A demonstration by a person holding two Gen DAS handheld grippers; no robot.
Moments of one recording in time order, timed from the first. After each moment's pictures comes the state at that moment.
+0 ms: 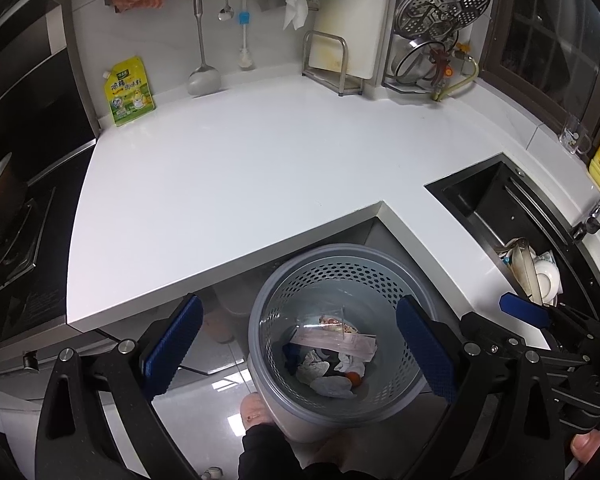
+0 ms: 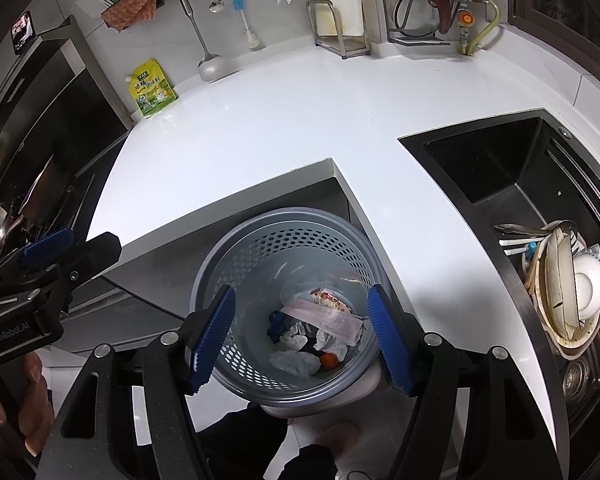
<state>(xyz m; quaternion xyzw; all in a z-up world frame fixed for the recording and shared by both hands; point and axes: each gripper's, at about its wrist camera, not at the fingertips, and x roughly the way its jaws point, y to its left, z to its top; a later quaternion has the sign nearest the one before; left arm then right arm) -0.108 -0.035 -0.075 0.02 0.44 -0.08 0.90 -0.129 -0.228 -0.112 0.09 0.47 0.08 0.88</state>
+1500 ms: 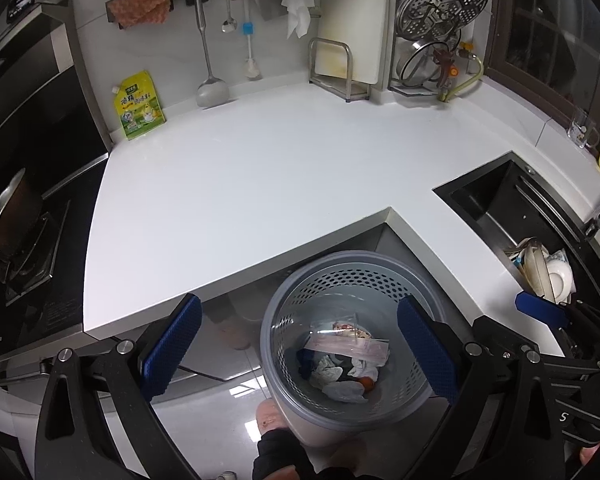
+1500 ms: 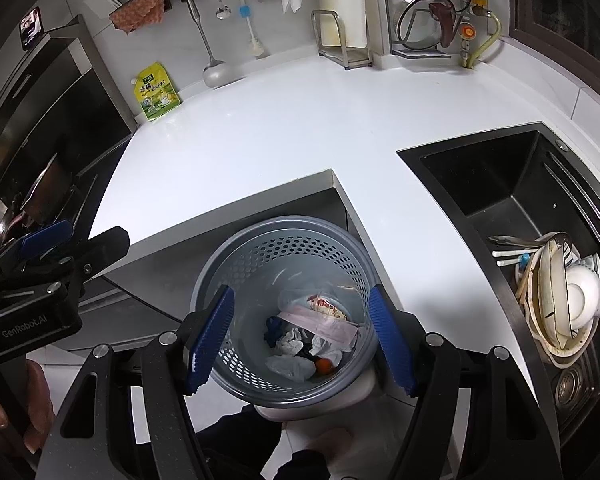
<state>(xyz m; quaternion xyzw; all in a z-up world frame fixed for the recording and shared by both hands) -0.110 -0.048 -0.068 0.04 0.42 -0.06 0.90 -0.135 -0.227 -0.102 0.07 0.45 0.08 0.88</state>
